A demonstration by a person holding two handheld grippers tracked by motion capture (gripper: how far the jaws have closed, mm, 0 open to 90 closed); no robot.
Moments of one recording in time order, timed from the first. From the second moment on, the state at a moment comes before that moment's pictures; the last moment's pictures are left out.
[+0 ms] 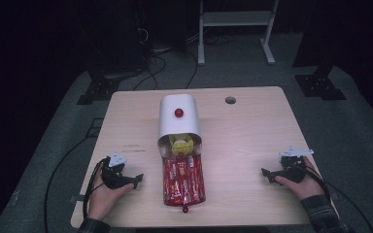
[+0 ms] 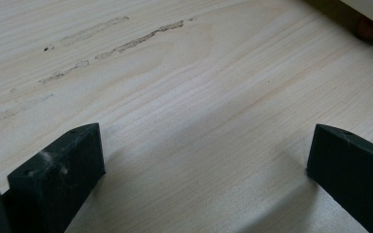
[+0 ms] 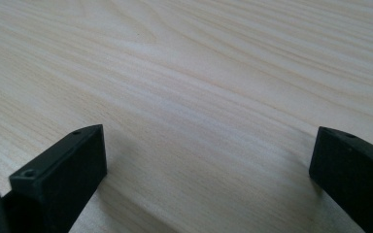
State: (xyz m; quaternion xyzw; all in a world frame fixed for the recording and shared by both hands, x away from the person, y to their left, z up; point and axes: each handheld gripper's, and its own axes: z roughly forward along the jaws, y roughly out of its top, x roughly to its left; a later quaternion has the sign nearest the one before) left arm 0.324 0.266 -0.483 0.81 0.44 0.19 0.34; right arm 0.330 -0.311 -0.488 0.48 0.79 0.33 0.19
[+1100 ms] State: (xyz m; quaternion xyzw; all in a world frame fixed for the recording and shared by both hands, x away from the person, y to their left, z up) left arm 0.302 0.264 -0.447 0.79 0.43 0.16 0.40; right arm 0.330 -0.311 -0.488 0.48 0.79 0.33 0.19
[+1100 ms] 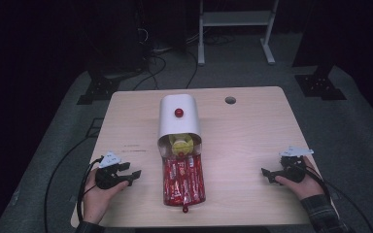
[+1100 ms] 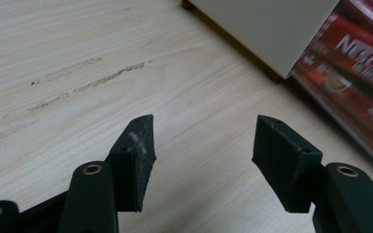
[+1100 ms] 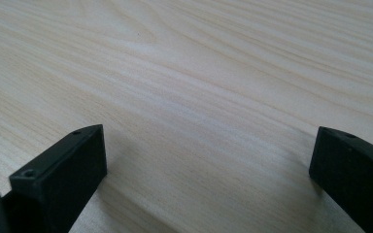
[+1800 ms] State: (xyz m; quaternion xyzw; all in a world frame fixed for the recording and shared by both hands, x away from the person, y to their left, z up) left arm 0.280 0.235 -0.416 0.79 0.40 0.13 0.45; right arm 0.330 -0.311 -0.488 0.47 0.79 0.33 0.19
